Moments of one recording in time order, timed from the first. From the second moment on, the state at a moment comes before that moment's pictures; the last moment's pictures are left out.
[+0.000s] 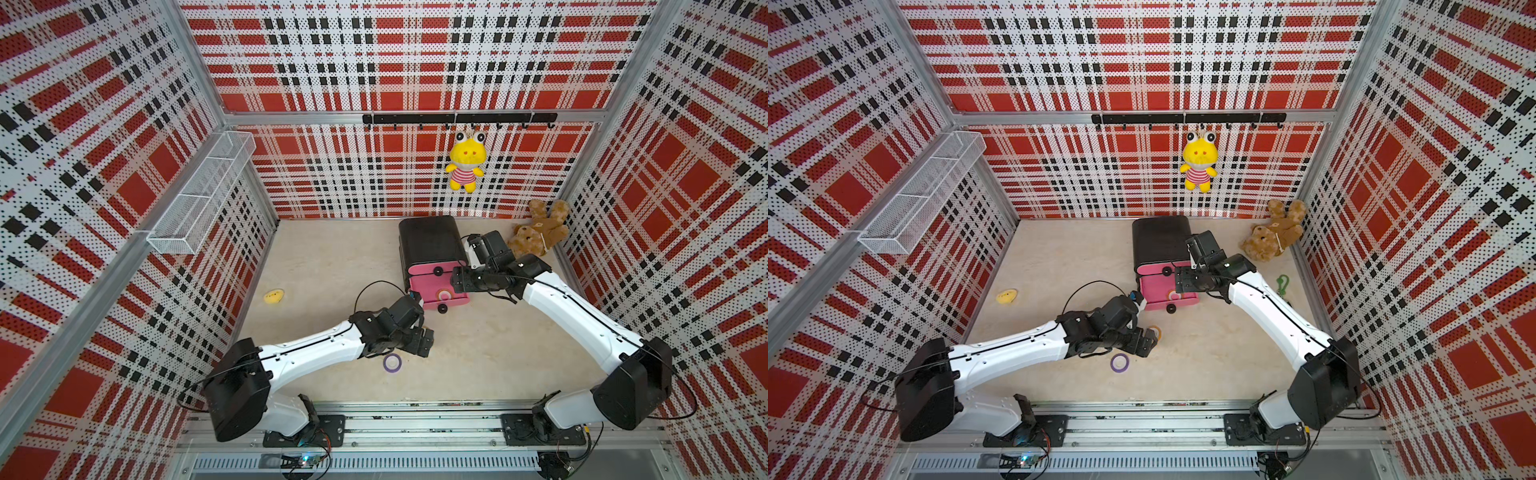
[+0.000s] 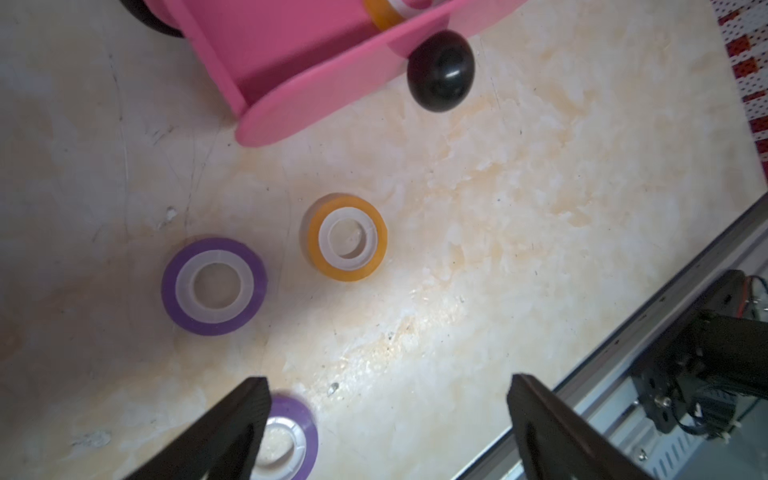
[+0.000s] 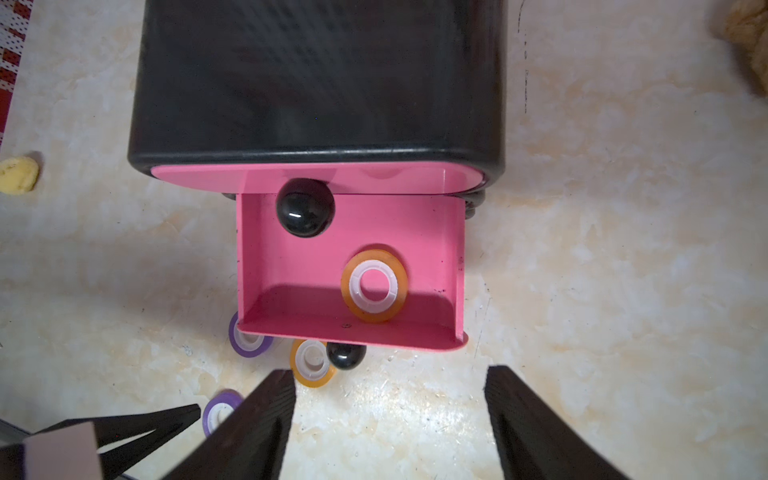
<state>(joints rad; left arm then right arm) -0.97 1.45 0.95 -0.49 -0.03 -0.56 0.52 1.44 1.33 -0.83 0.03 0.38</state>
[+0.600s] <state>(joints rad) -1.05 1.79 1.23 -0.61 -0.16 -0.43 0.34 1.26 1.24 -0.88 0.01 0.34</state>
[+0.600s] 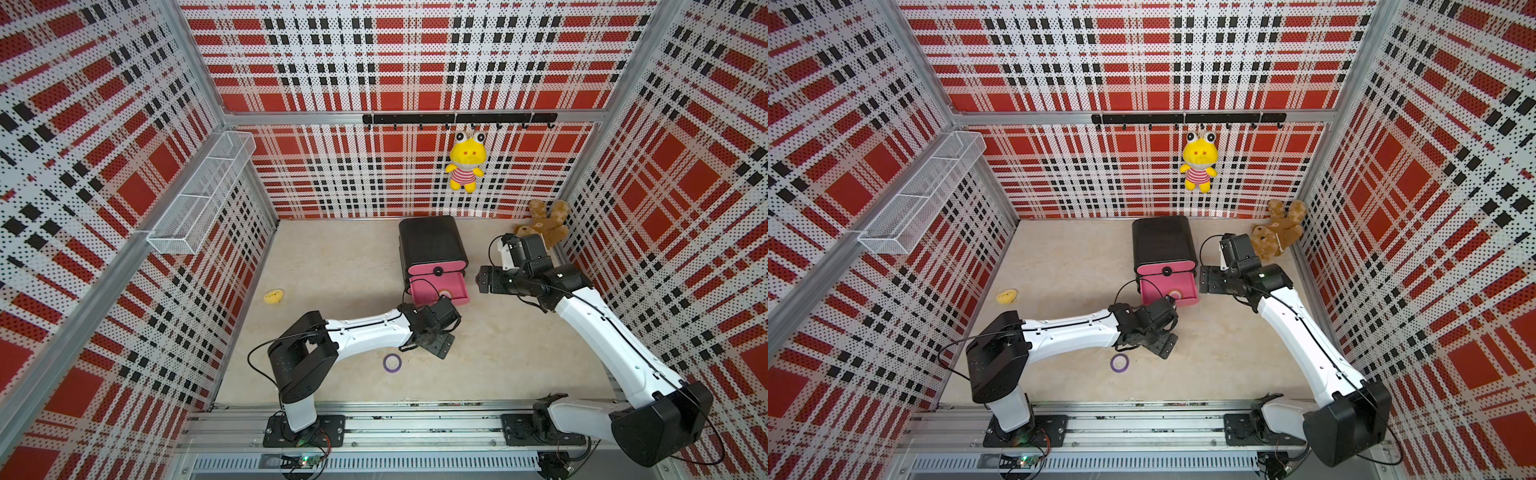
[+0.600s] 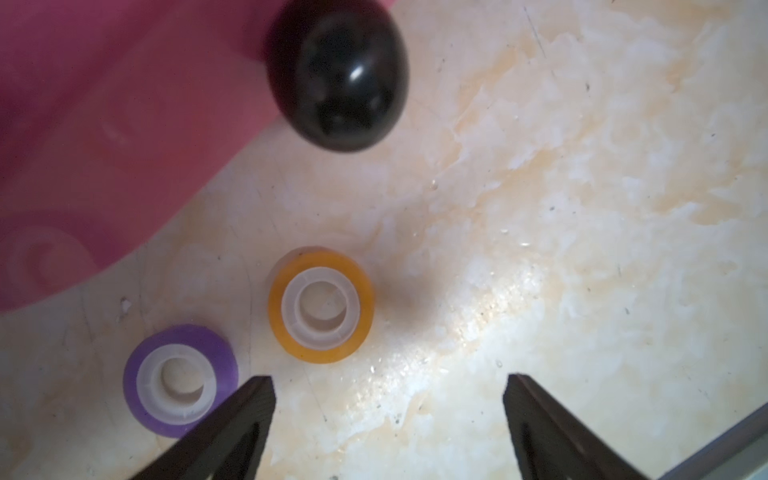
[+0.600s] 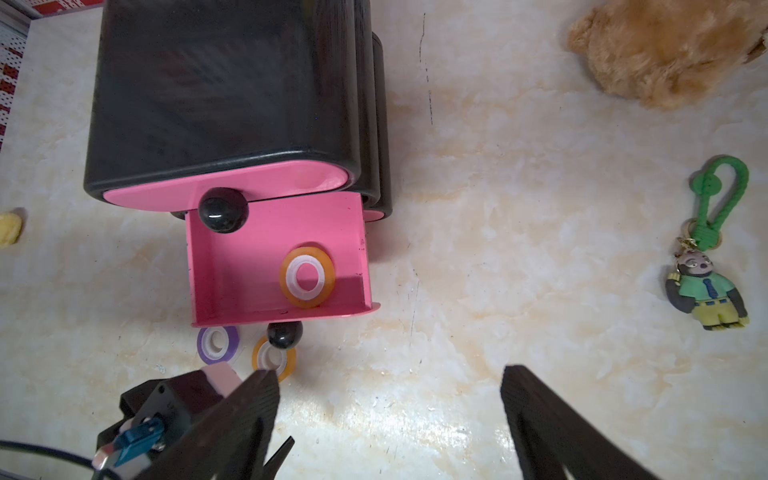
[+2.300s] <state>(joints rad) -1.03 1.99 1.35 -0.75 0.01 -0.28 0.29 1.20 1.24 -0.93 0.00 0.31</state>
